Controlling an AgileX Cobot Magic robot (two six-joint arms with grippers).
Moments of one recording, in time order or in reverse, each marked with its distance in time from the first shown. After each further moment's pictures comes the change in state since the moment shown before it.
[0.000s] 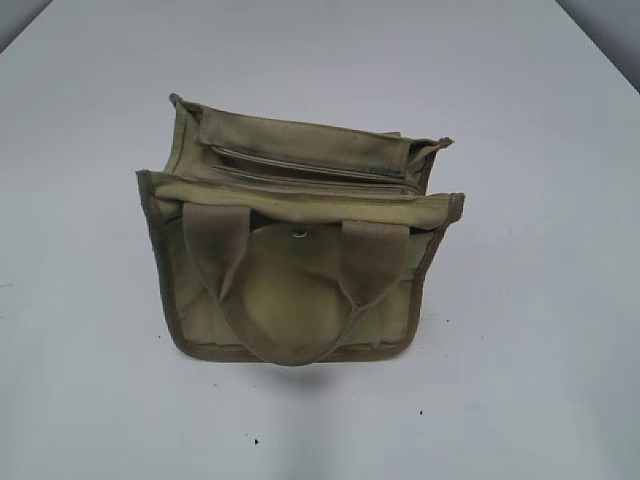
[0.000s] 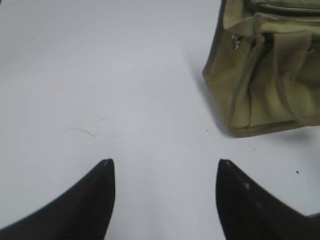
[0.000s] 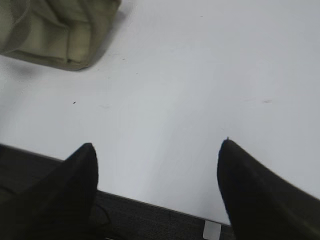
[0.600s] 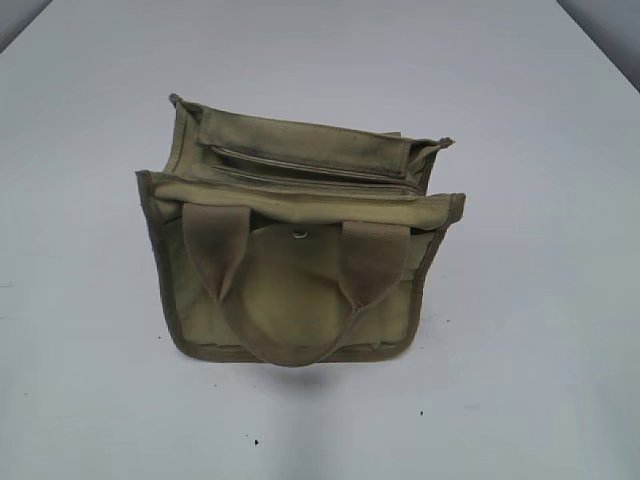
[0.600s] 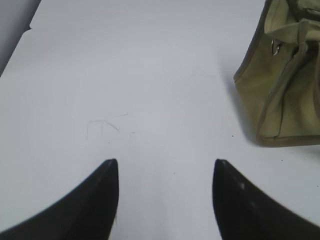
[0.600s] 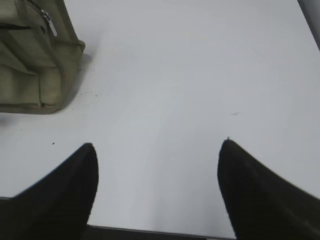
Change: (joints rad) left arm 0.133 0.000 0.000 0.000 -0.001 0.000; right arm -0.187 -0.143 0.001 0.030 -0.001 0.000
